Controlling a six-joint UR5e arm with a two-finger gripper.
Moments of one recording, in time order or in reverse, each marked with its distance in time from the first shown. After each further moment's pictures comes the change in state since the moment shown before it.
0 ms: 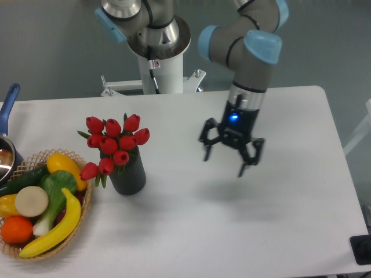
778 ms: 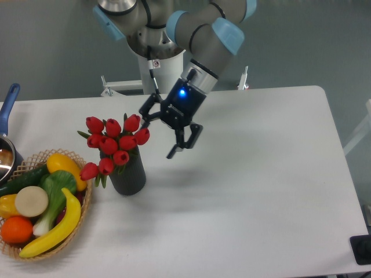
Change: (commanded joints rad) arm -0.041 0.131 -0.190 -0.003 -0.284 -0.005
